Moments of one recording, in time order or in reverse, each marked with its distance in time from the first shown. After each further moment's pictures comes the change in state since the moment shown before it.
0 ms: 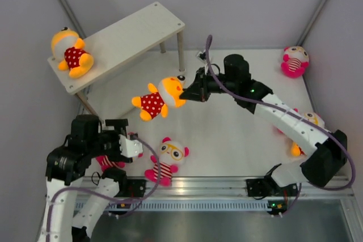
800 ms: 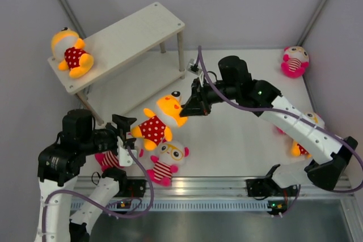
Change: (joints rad) left arm 0.000 0.008 0.150 0.000 0.287 0.306; right arm 0.126 -0.087 0.251 -0.466 -0.040 -0.210
